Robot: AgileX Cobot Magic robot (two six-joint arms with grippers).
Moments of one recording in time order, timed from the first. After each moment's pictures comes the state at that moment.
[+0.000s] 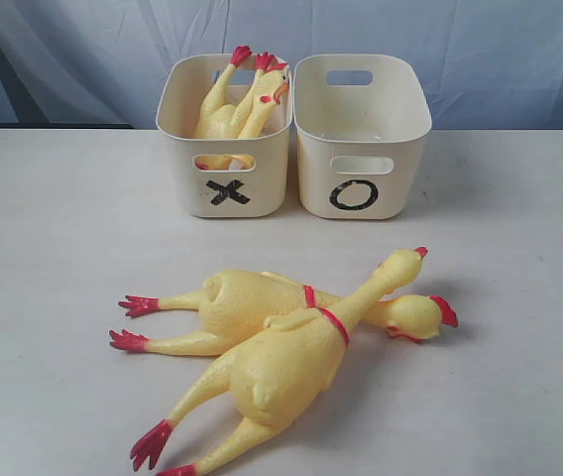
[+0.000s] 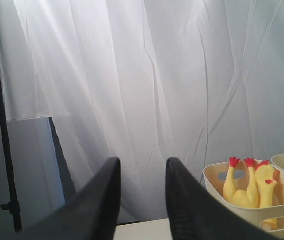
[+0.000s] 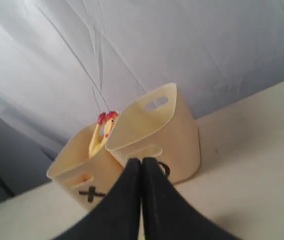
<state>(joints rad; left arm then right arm) -0.51 0.12 -0.36 -1.74 -0.42 1.98 0.09 0.14 -0.22 0.51 0.27 0.04</state>
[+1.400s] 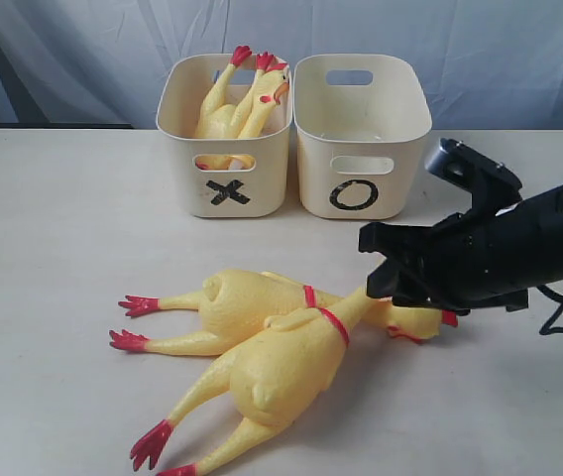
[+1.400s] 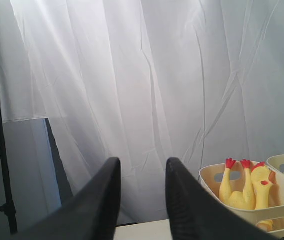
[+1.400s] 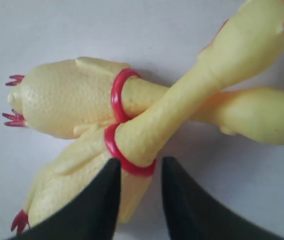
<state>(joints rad) -0.51 0.12 -0.36 -1.74 -0.41 1.97 0.40 1.46 -0.71 0.86 0.47 -0.27</state>
